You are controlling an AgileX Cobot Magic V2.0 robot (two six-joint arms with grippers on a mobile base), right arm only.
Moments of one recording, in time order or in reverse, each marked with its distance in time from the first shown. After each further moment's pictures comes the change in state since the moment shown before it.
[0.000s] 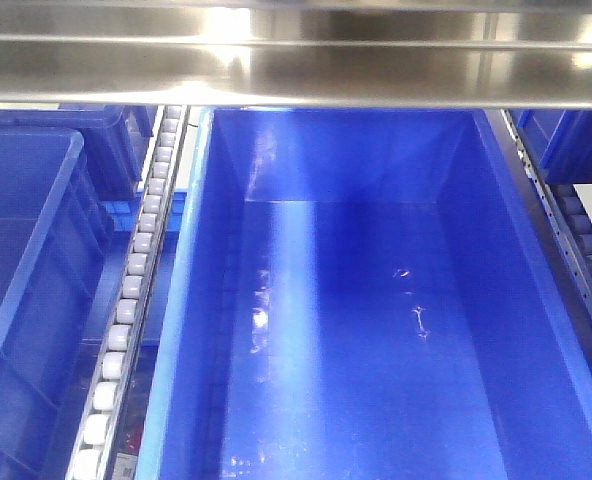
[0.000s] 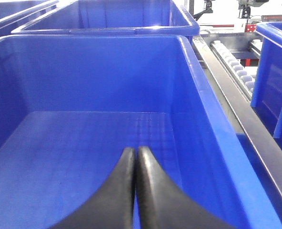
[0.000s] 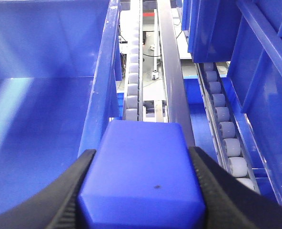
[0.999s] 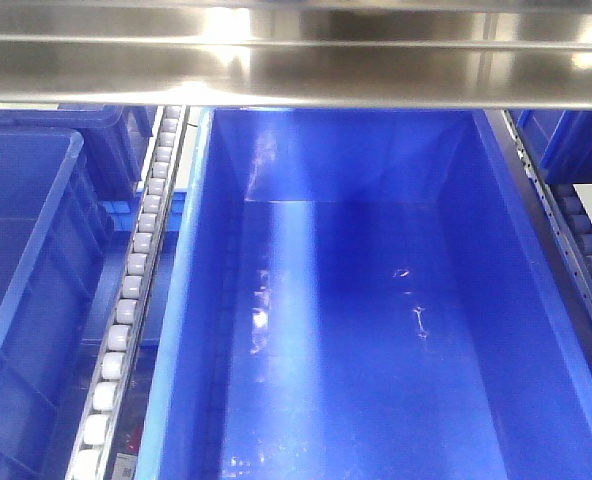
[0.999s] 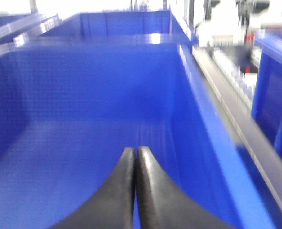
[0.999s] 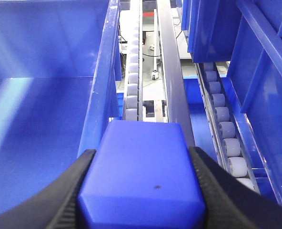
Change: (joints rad) arm 0.000 0.000 0.000 0.000 0.000 0.000
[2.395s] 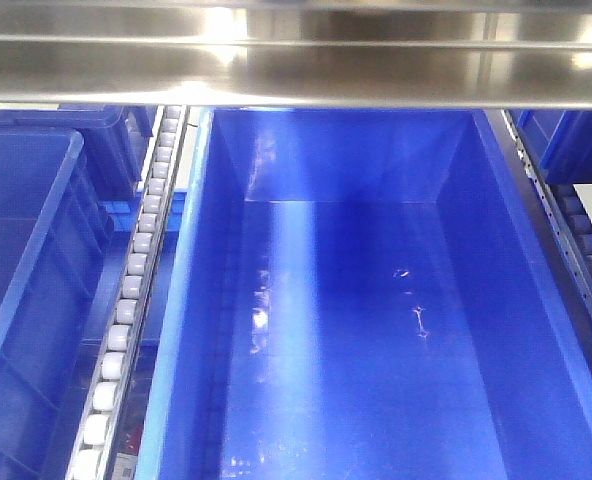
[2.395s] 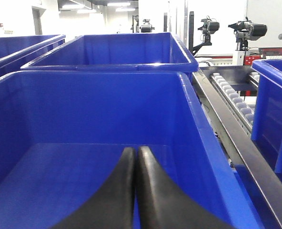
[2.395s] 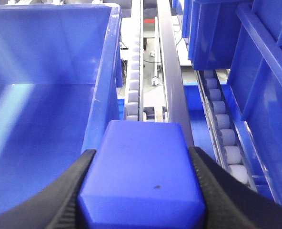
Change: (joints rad) arm 0.026 0.000 0.000 0.004 -0.027 -0.006
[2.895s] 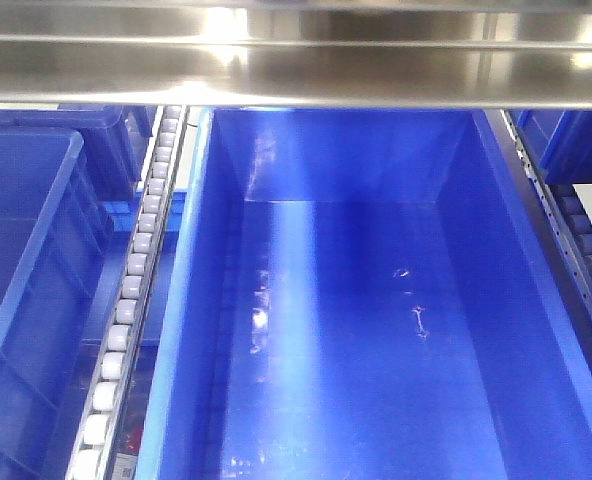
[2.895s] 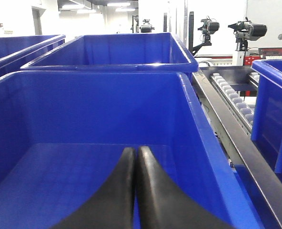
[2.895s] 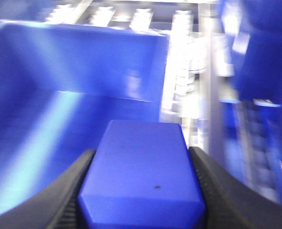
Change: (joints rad) arm 0.180 0.187 -0.275 -0.001 0.122 -0.036
